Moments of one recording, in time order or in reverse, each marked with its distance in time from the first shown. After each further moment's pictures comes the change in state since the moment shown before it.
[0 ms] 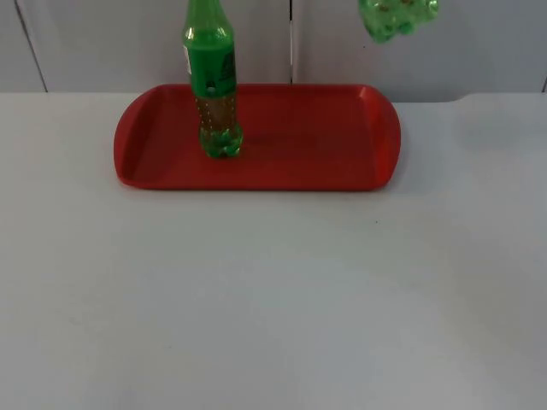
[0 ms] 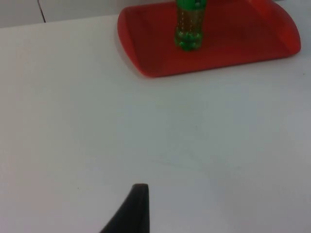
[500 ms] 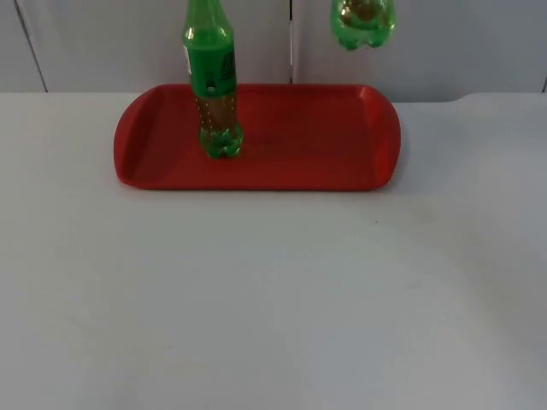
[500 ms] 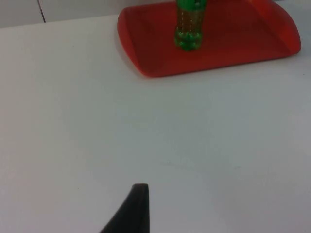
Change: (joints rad) right arm -0.131 0.013 0.390 0.000 -0.904 0.025; left arm 0.000 0.000 0.000 0.000 0.000 0.000
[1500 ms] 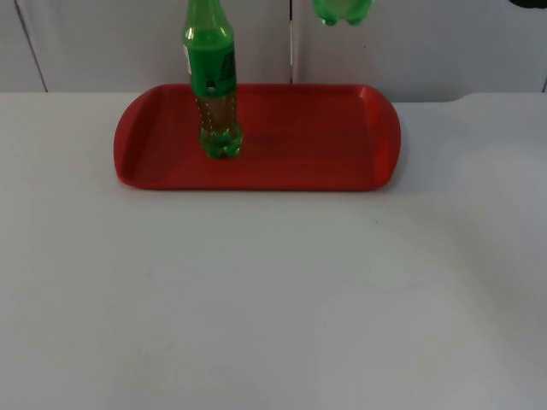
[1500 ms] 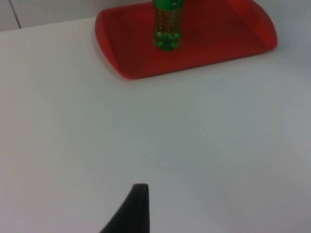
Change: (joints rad) right arm -0.011 0.053 0.010 0.026 -0.265 -0.060; left arm -0.086 0.000 0.000 0.001 0.000 0.000
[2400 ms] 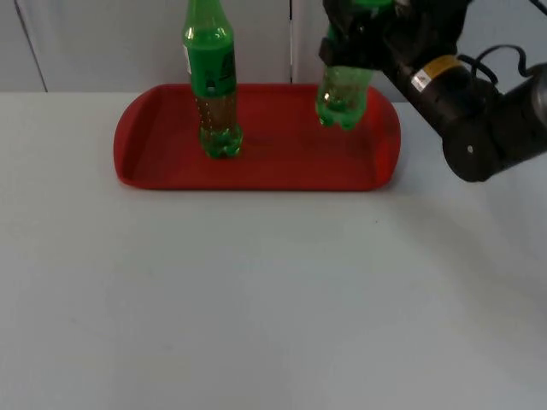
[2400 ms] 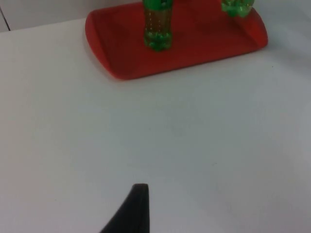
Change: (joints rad) right arm -0.055 0.395 0.005 0.176 -0.503 -0.073; left arm -0.019 0.000 0.000 0.000 0.000 0.000
